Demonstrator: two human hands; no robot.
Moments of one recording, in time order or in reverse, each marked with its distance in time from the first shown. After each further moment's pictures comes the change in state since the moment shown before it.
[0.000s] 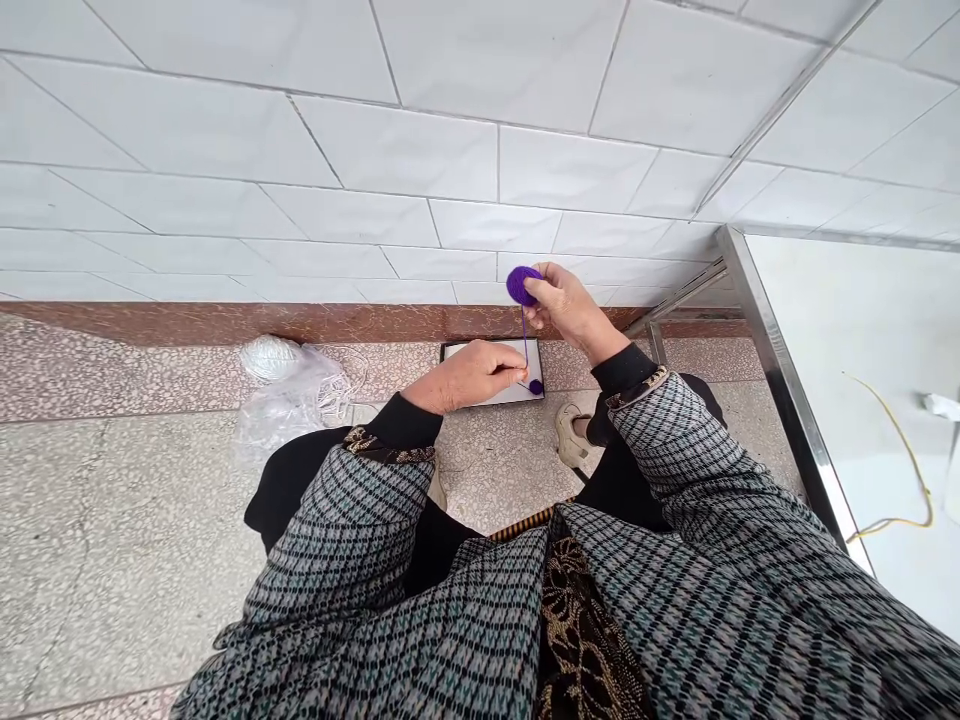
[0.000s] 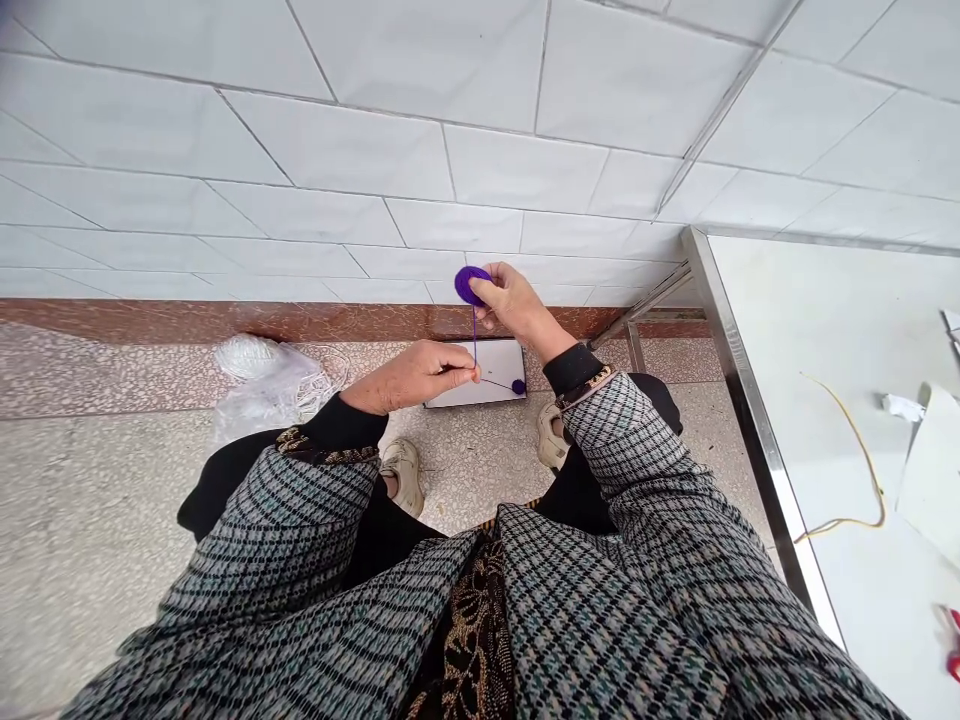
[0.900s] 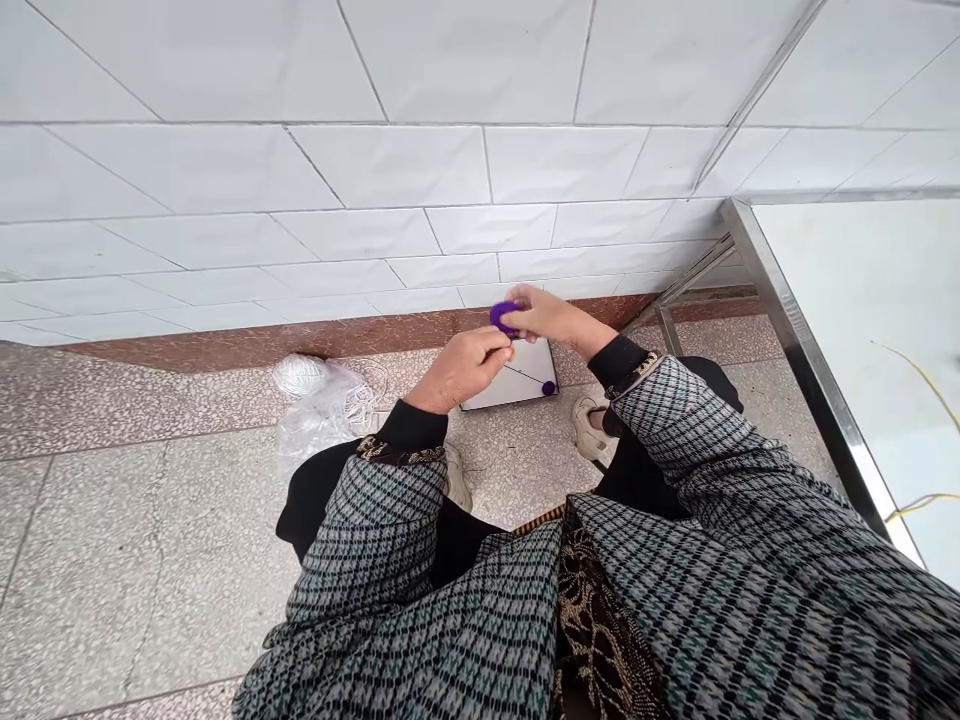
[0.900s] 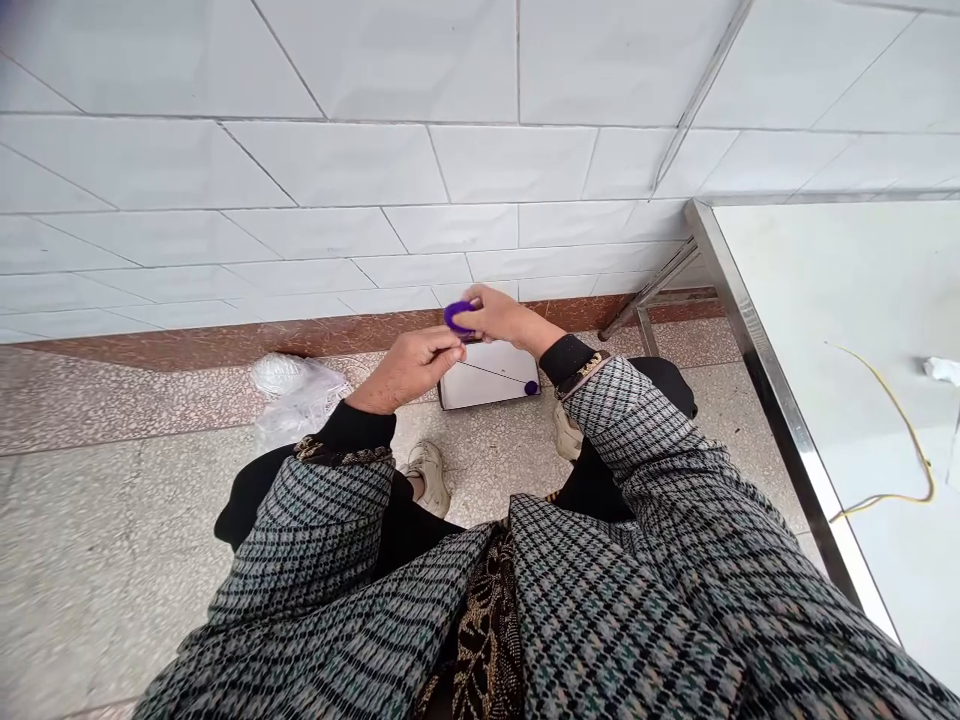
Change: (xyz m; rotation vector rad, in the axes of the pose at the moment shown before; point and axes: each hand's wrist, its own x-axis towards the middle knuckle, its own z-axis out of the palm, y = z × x) left_hand -0.009 -0.011 -0.008 0.136 0.254 -0.060; right_hand -0.001 0.008 0.017 -0.186 -0.131 0.158
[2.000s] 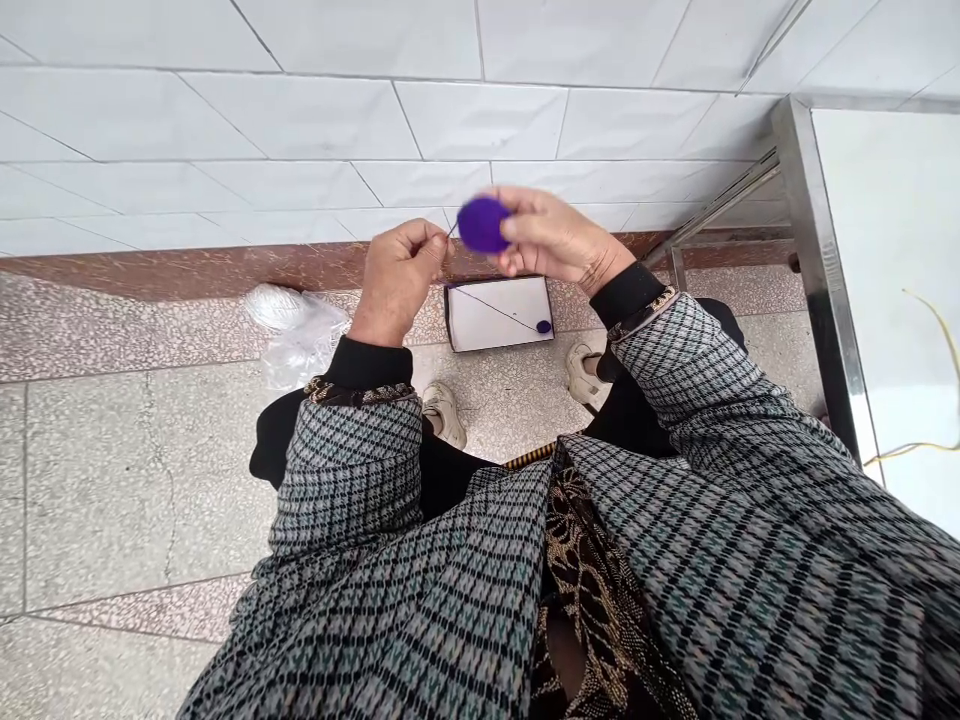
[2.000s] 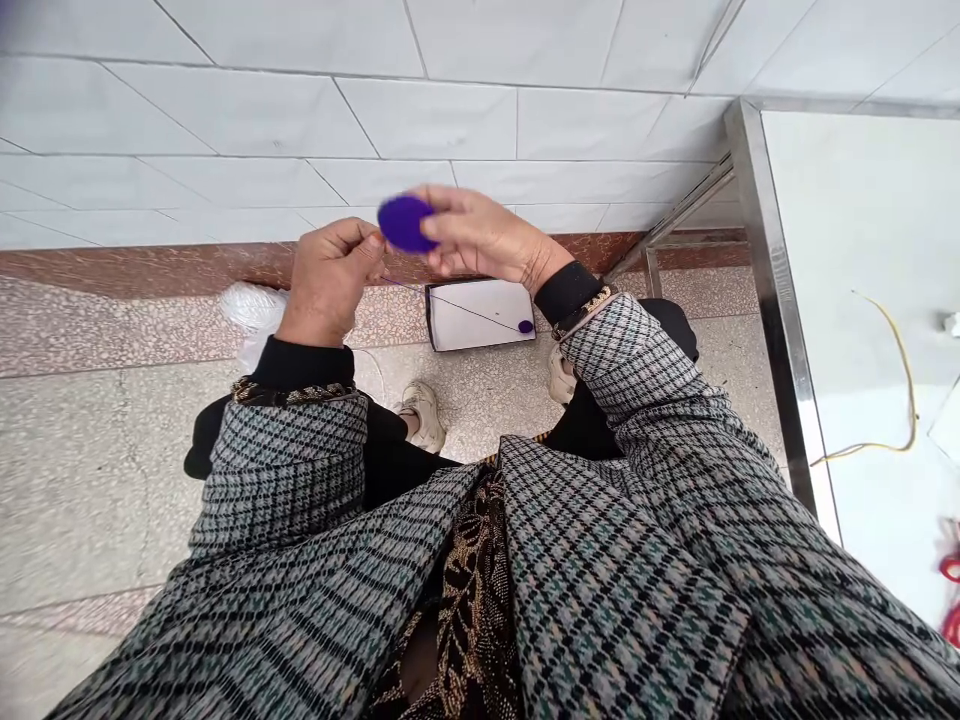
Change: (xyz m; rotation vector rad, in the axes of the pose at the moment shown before) left_hand -0.005 -0.022 -0.017 -0.178 0.397 -0.330; right_hand -0.008 -0.017 -0.007 0.318 -0.370 -0.170
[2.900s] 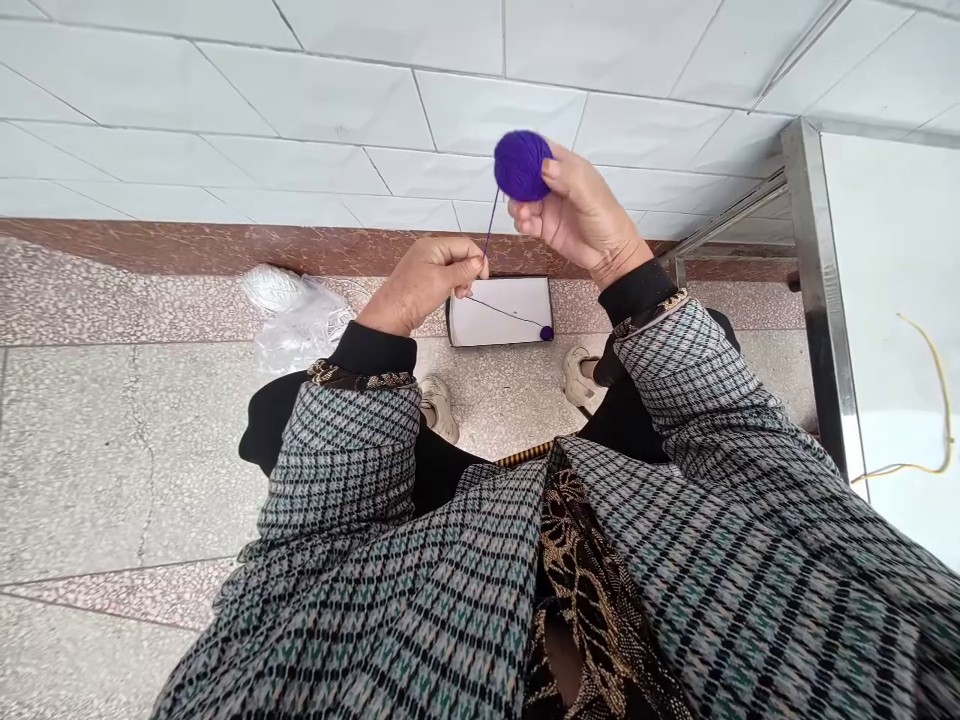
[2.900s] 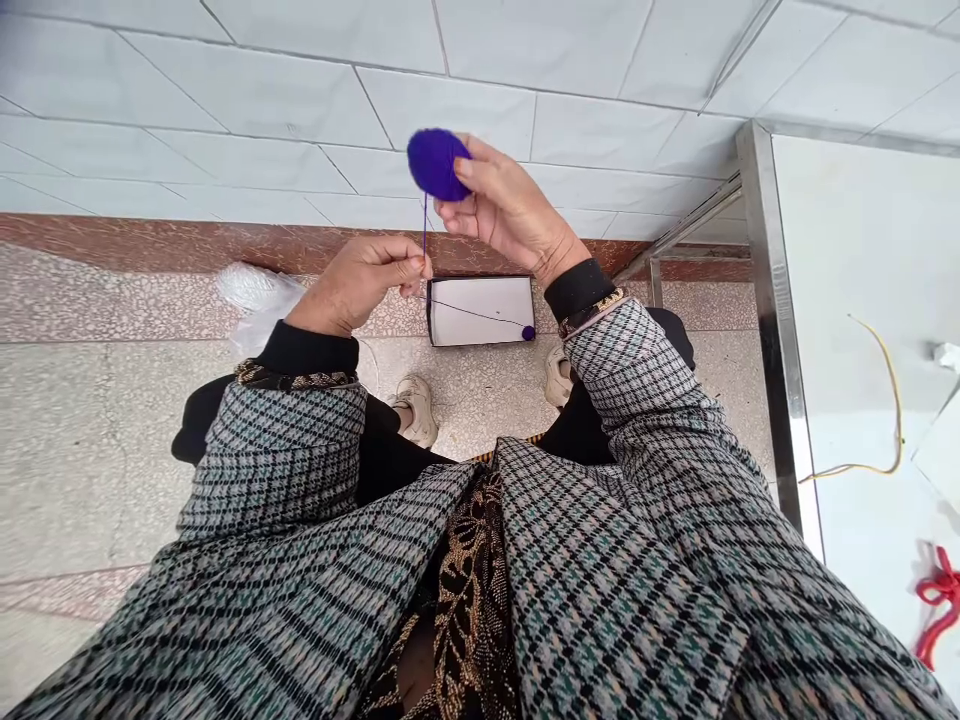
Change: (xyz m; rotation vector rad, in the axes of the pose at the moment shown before) left_hand -0.004 0.011 0.005 -0.184 -0.329 -0.018; right_hand 0.000 -0.016 -0.002 0.114 0.182 -0.174
